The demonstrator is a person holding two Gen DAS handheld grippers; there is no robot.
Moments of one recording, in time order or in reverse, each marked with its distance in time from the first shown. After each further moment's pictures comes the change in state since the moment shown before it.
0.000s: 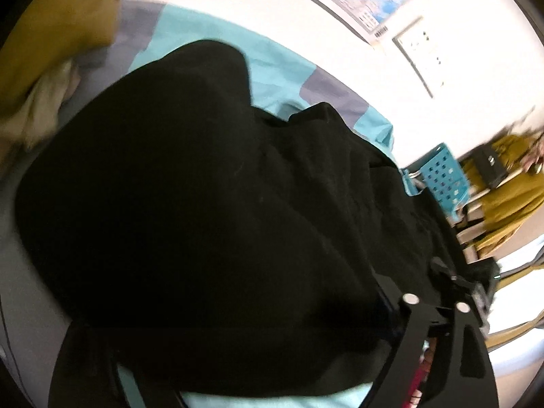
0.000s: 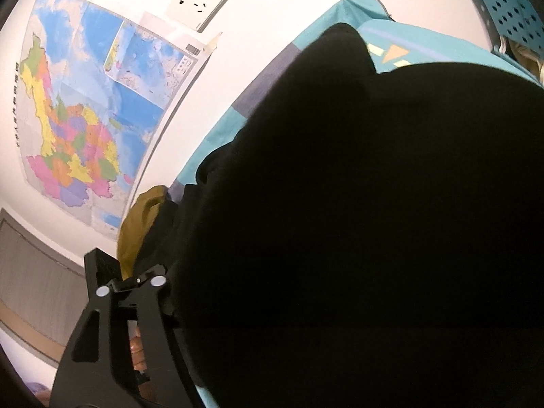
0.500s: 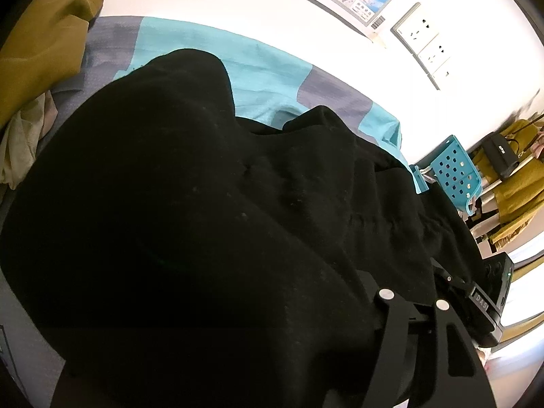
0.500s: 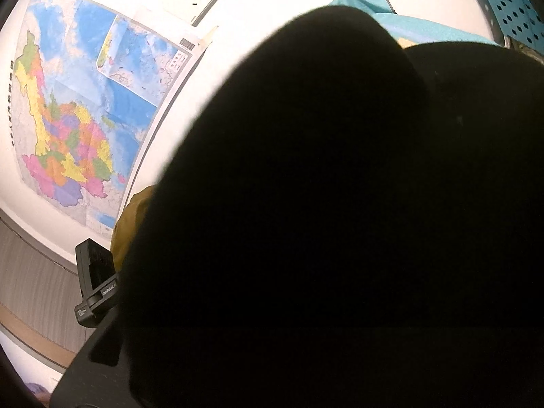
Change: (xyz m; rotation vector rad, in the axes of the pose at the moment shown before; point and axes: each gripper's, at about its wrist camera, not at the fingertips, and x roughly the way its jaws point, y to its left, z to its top) left arm 0.010 -0.008 0.011 0.042 -0.005 0.036; right arm 0.031 0.003 0.011 0.006 0.010 -0.007
